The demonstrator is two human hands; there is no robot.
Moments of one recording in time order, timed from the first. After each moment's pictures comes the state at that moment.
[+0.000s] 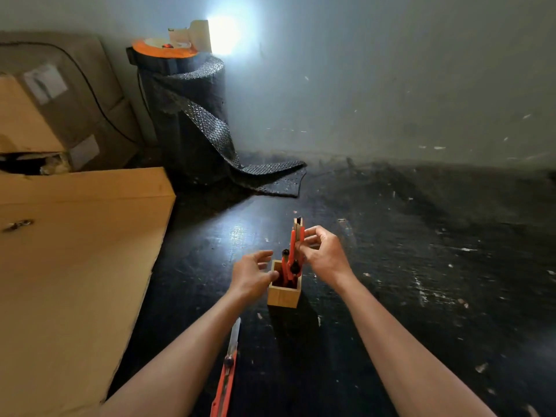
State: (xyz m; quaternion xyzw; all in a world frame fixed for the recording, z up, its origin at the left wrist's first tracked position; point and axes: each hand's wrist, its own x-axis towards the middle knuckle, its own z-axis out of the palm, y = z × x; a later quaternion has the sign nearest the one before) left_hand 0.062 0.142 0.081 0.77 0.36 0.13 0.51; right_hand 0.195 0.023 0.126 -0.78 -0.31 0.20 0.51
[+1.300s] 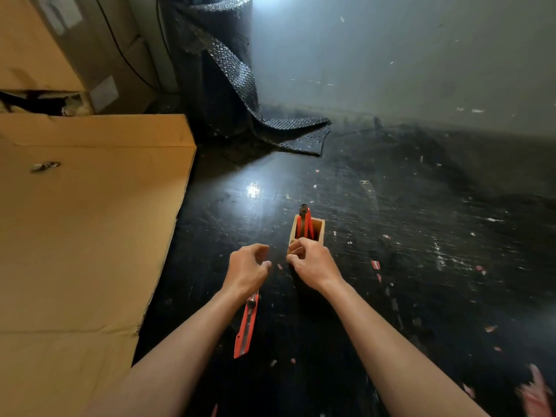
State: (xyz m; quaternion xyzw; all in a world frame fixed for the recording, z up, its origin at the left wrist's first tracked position) left_hand -0.022 0.126 0.026 0.80 0.41 0.11 0.42; right_hand 0.110 0.019 0.047 -0.85 -0.34 0.25 0.30
